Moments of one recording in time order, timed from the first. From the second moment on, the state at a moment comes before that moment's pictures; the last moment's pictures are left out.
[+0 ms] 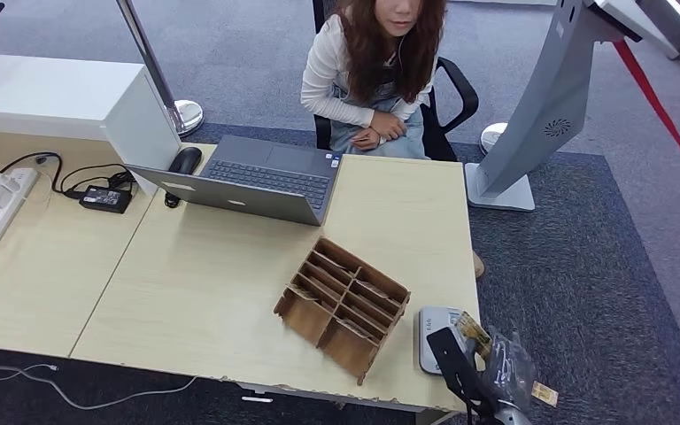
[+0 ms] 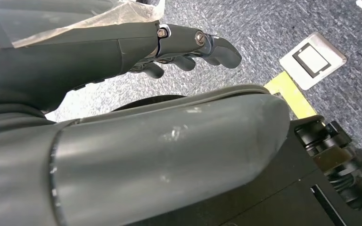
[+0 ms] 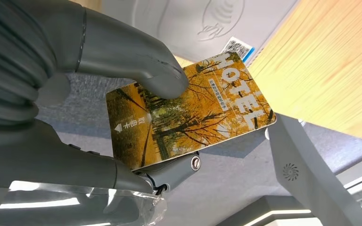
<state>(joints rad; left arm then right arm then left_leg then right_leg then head) -0.16 -0.24 -0.94 -0.18 -0.02 0.42 0.28 0.13 0.10 0.14 -1.36 1.09 -0.36 0.21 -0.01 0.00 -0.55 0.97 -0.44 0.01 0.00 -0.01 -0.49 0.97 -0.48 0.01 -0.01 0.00</state>
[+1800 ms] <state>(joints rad) -0.17 -0.23 -1.05 -0.15 0.05 0.40 0.26 -0.18 -0.01 0.34 -1.83 1.24 -0.12 0.42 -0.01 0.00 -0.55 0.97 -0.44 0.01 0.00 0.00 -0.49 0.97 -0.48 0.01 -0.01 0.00</state>
